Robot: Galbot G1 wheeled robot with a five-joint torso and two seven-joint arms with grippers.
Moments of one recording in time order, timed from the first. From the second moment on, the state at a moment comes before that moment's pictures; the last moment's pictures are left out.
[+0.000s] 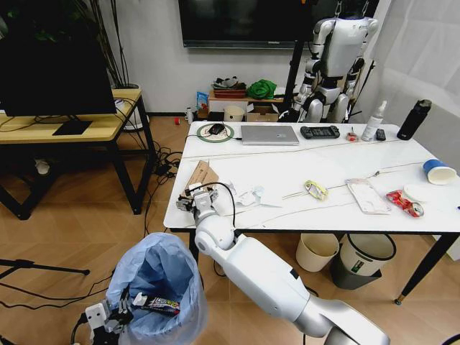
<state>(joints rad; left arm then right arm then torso) 1.94 -1.56 -0.77 -2.14 -0.45 0.11 0.04 -0.57 1.54 -0.36 1.40 0.55 -0.48 0.54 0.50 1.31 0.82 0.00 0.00</state>
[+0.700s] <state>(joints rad) 1.94 -1.55 -0.77 -2.14 -0.46 0.10 0.05 -0.59 1.46 -0.32 1.45 0.58 -0.47 0.51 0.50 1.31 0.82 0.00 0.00</state>
